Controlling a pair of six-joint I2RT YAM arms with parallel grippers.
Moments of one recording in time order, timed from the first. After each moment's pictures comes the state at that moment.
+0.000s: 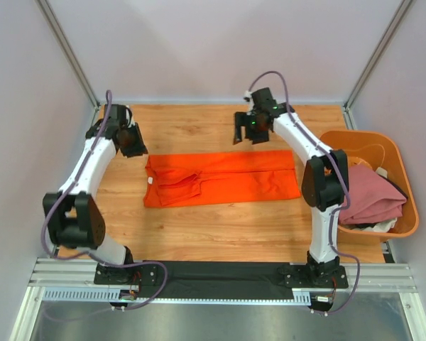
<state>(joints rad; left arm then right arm) -0.03 1.63 1.39 -0.77 0.06 -0.35 0.30 2.11 1.89 -0.83 -0.14 0.30</state>
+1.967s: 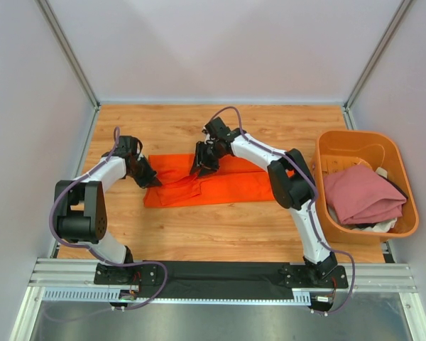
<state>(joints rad) -0.04 1.60 0.95 -0.53 0.28 -0.68 0.64 2.29 1.85 -0.59 -0.50 0.73</state>
